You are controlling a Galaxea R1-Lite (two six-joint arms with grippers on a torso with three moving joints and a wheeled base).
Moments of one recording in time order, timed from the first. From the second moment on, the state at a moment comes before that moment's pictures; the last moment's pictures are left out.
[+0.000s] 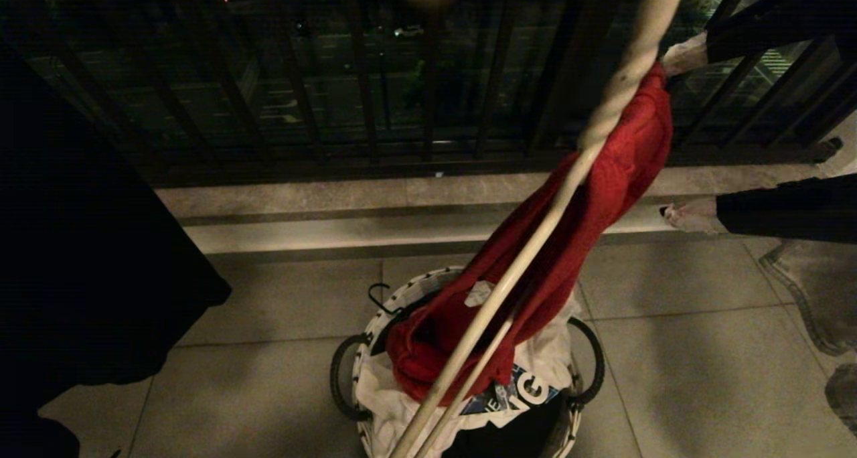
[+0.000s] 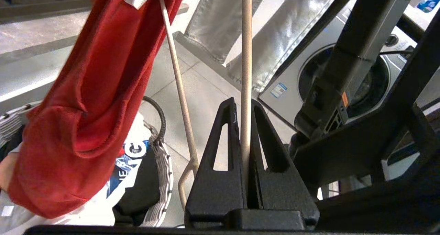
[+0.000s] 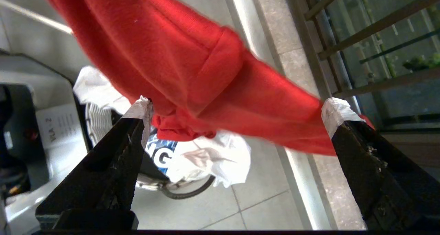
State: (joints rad) left arm -1.46 1.17 -0.22 -1.17 0.28 -0.06; right arm 0.74 1.44 -1.94 0.90 0.08 -0.75
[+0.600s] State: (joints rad) left arm -1.47 1.18 -0.21 -1.16 0.28 -0.05; right arm 0.75 1.44 -1.95 0.93 0.12 -0.78
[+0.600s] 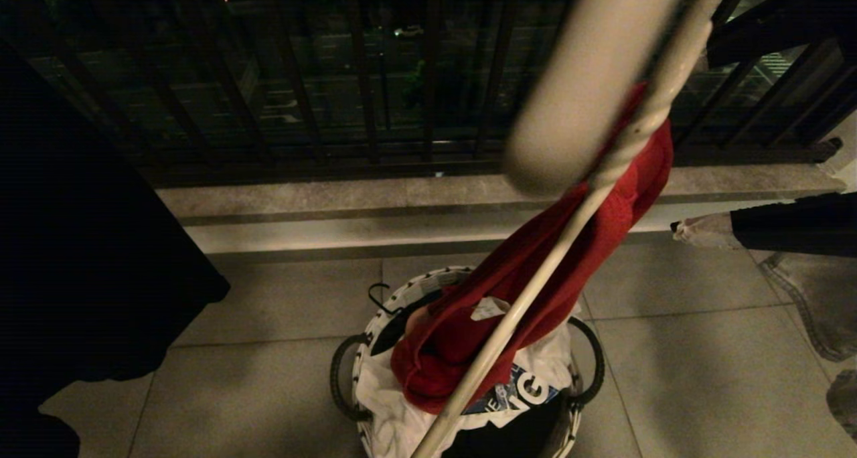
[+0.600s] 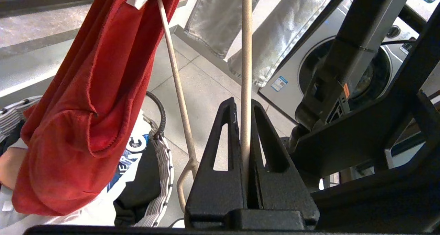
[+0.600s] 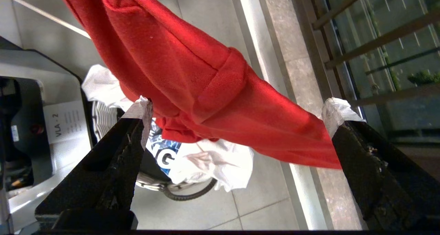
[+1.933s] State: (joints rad) left arm -1.50 1.13 -0.17 -1.16 0.21 -0.01; right arm 0.75 1.44 -1.92 0.98 0.27 -0.86
